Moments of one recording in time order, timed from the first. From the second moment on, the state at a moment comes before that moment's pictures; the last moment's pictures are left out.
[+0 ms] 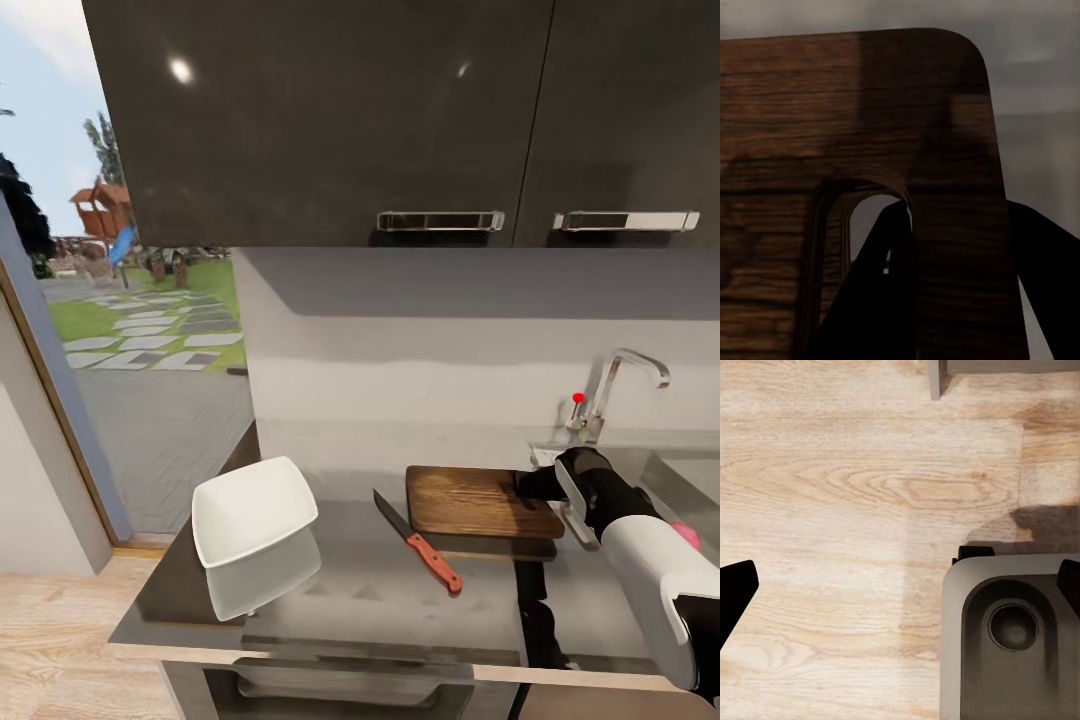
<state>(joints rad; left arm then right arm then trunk) 0.00 0.10 0.00 0.00 0.00 -0.47 0.06 -0.97 -0.24 -0.06 -0.51 0.03 0.79 0.23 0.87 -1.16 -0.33</state>
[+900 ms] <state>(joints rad) 0.00 0.10 0.00 0.00 0.00 -0.47 0.06 -0.97 -0.23 -0.06 -0.51 0.03 0.79 0.23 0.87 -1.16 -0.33</state>
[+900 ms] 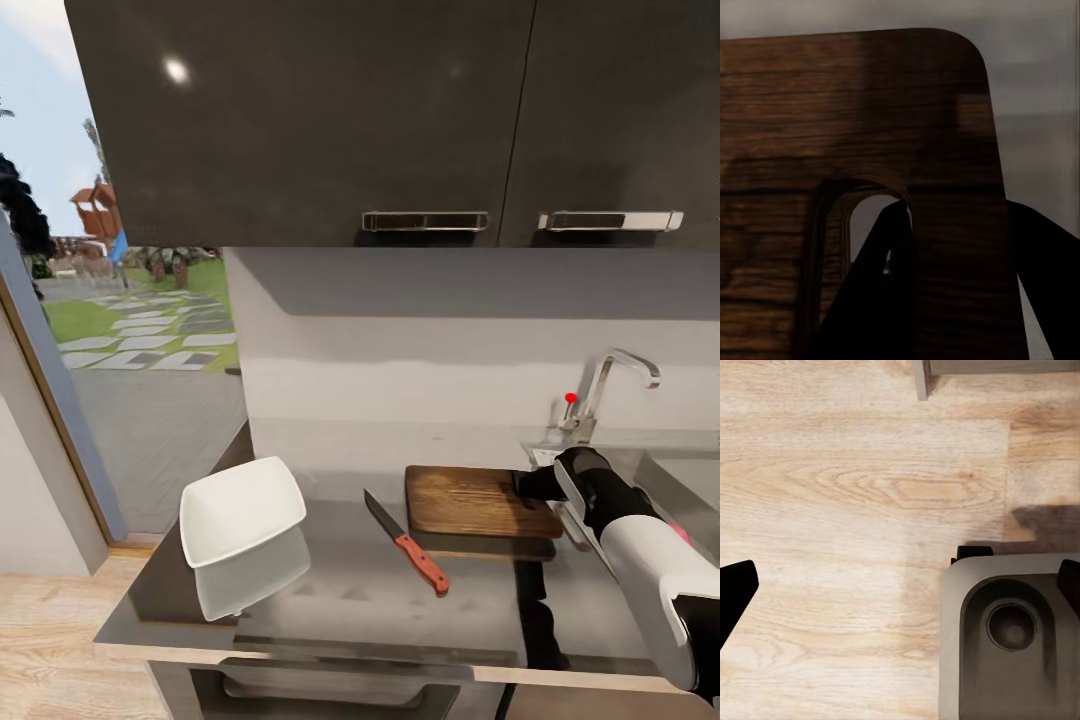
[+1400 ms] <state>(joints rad) 0.00 0.10 0.00 0.00 0.00 -0.47 0.06 -0.97 -0.23 -0.06 -0.51 0.04 0.79 0.23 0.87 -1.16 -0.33</state>
